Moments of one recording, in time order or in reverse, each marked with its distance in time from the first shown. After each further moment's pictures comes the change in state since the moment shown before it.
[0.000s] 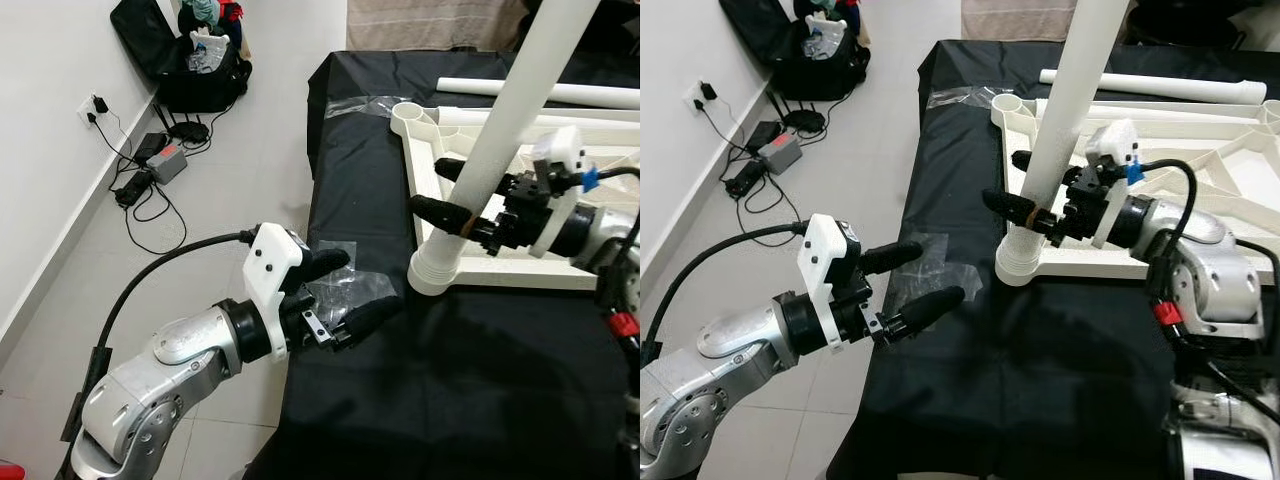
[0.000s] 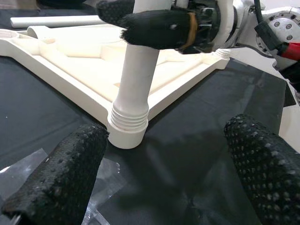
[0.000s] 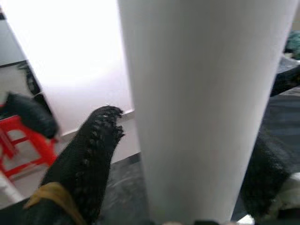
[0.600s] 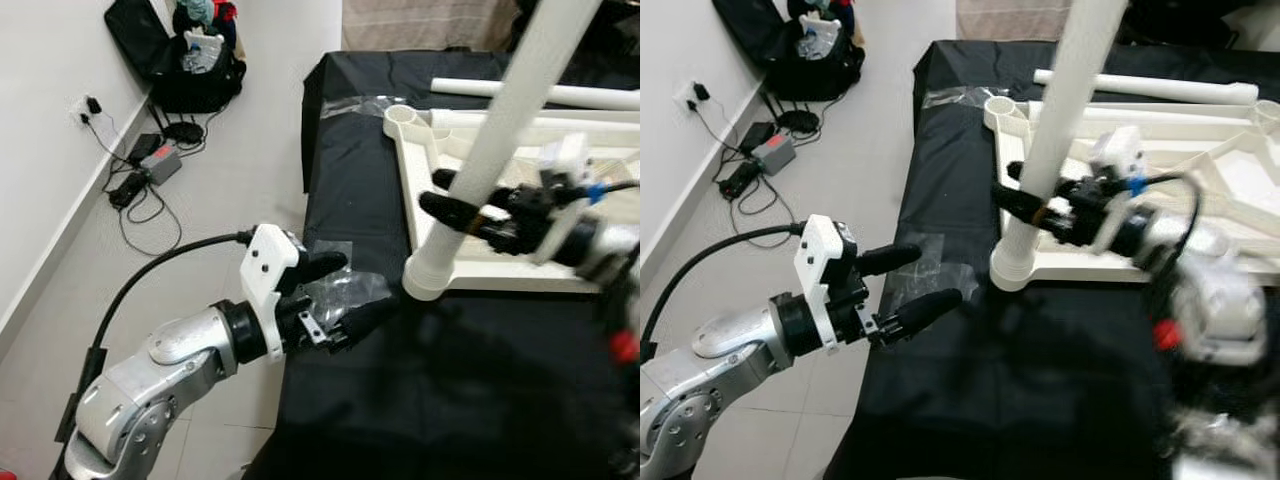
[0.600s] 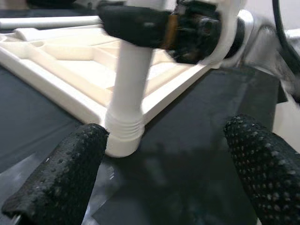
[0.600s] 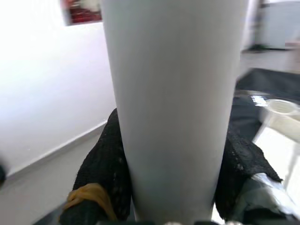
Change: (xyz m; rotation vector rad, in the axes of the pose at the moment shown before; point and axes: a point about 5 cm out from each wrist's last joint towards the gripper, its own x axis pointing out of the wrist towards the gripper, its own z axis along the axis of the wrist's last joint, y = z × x) left arm -0.004 0.003 0.001 0.006 0.004 0.005; right arm 0.034 0.035 -0.018 0.035 -0.059 -0.370
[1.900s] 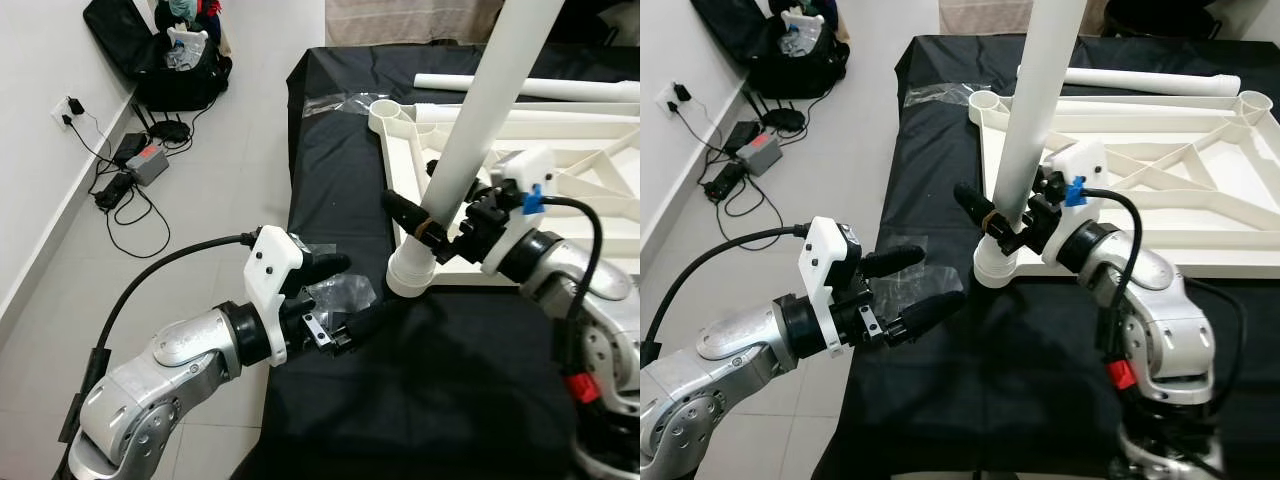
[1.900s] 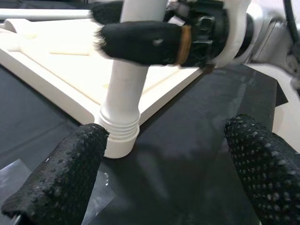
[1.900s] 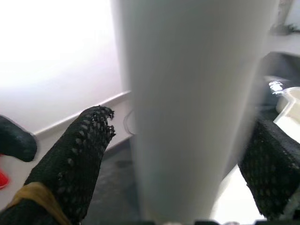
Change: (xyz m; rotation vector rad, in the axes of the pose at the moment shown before) left arm 0.003 -0.004 -0.002 -0.016 0.001 -0.012; right arm -0.019 -0.001 0.018 -0.098 0.056 0.153
